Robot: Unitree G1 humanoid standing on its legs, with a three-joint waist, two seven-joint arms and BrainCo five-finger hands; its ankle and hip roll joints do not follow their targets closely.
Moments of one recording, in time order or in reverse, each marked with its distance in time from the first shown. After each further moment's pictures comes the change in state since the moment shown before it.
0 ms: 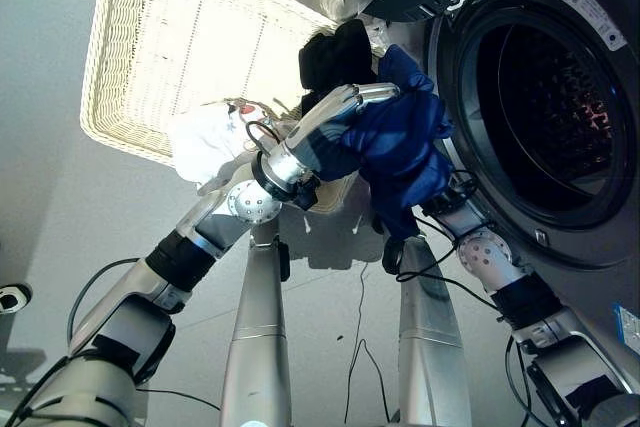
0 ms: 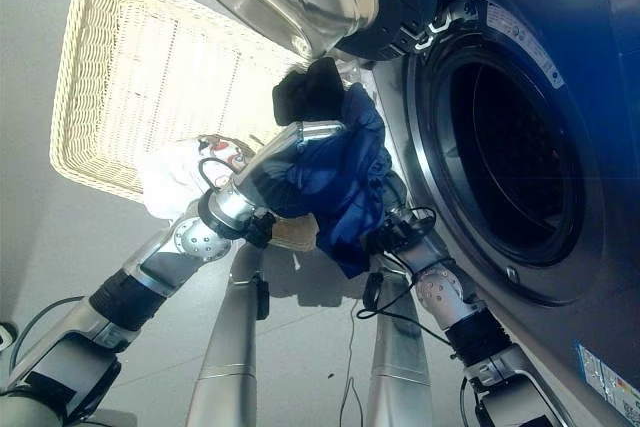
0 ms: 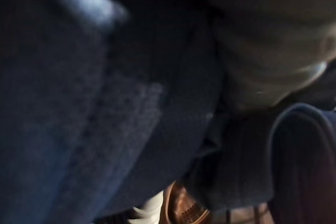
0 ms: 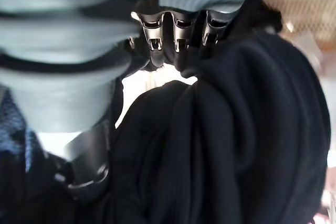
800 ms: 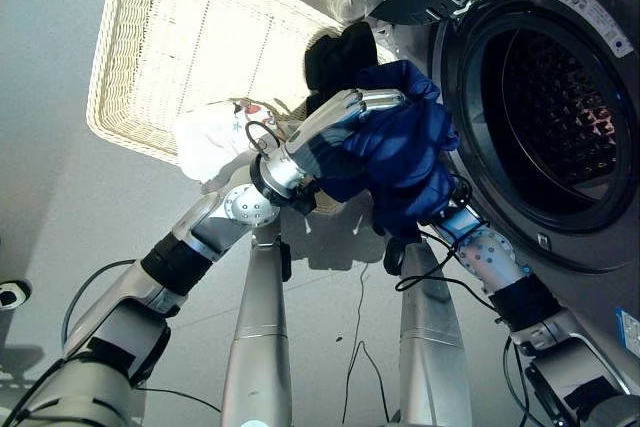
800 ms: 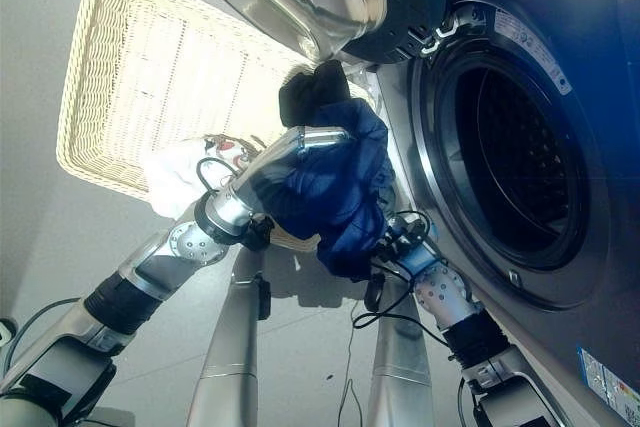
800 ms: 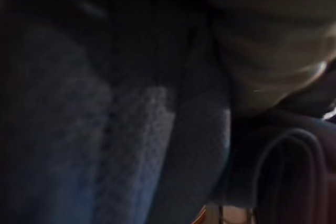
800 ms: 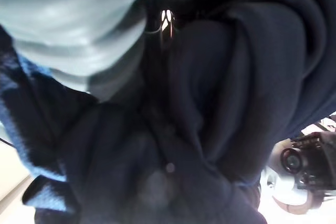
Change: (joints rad) left arm 0.023 0.015 -0.001 -0.046 0.088 -0.005 0.061; right arm 0.001 0.014 0.006 -0.027 0.125 0.080 0.198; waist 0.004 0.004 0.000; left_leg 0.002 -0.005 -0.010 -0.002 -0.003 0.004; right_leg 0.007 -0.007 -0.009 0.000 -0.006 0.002
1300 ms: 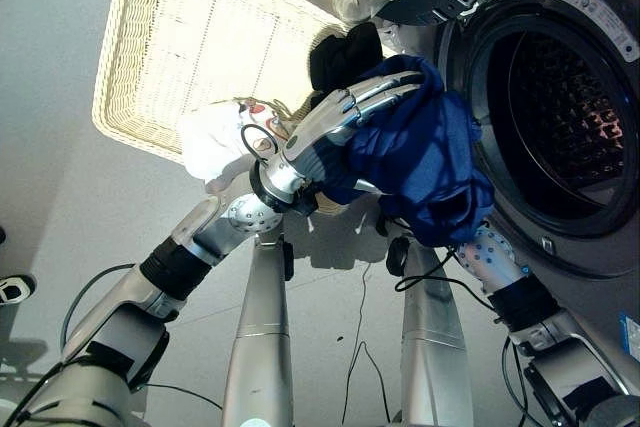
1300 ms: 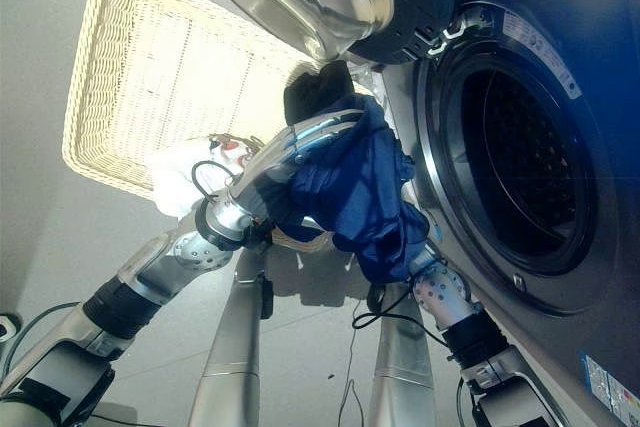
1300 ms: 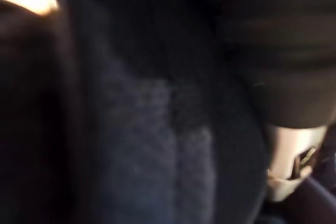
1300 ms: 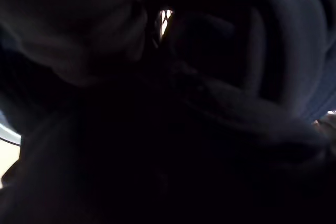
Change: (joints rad) left arm 0.019 0.001 0.009 -0.012 0.132 0.028 0.138; right arm 0.001 0.006 -0.004 -0.002 0.000 0.005 0.043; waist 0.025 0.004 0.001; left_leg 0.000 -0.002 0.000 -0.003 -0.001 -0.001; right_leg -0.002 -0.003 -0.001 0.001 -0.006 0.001
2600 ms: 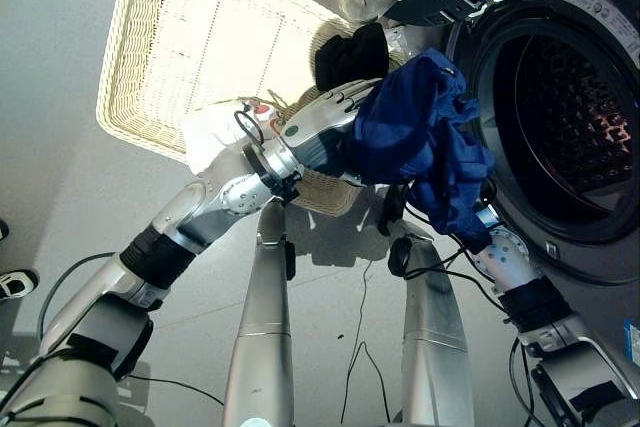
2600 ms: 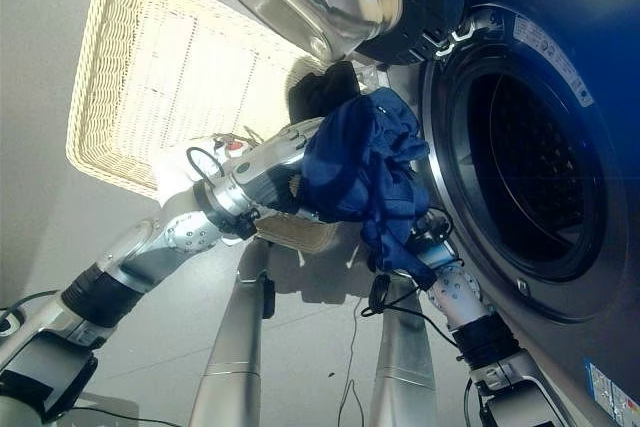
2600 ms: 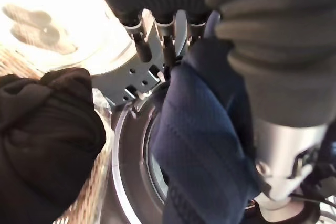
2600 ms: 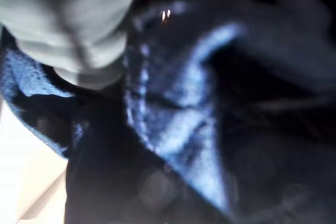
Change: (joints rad) left arm -0.074 0.097 -0.012 0.000 0.026 0.211 -0.316; right arm 0.020 -0.033 -0.066 0.000 0.089 -0.119 0.014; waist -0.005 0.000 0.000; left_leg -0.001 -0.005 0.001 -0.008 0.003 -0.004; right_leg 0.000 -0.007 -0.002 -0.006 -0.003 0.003
